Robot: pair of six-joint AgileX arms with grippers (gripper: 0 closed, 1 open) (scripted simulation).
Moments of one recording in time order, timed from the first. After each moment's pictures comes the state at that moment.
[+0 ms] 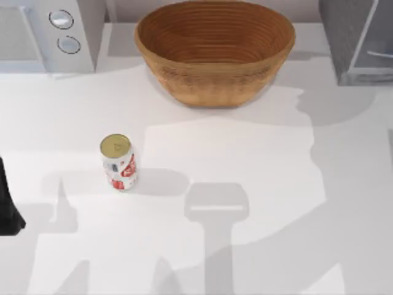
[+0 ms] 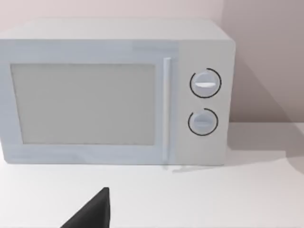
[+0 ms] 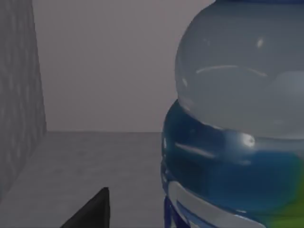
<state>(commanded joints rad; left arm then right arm) 0.00 0.00 0.00 0.00 0.00 0.00 -0.19 2.25 1.12 1.12 -0.16 0.00</state>
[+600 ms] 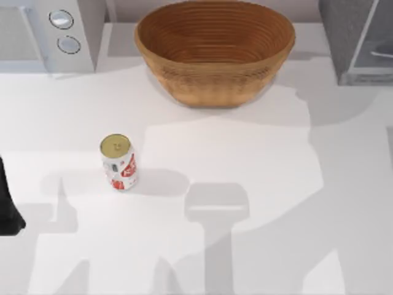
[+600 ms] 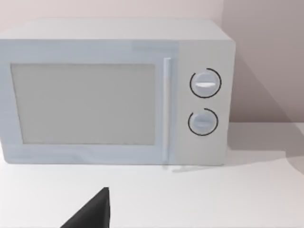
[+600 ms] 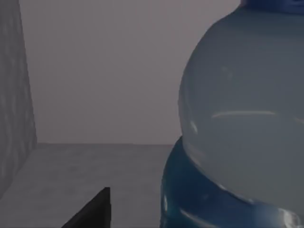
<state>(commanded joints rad) 0.00 0.00 0.00 0.00 0.00 0.00 -0.18 2.32 1.26 1.06 -0.15 0.00</state>
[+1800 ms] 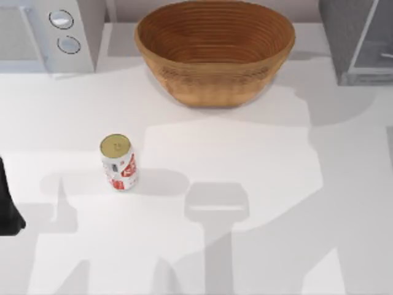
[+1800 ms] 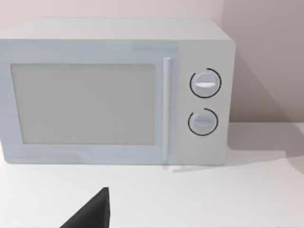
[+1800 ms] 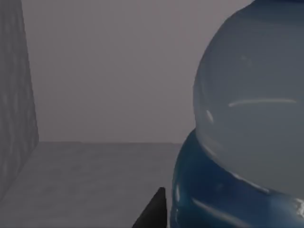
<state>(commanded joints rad) 0.00 0.00 0.00 0.00 0.00 0.00 -0.18 2.32 1.26 1.06 -0.15 0.00</state>
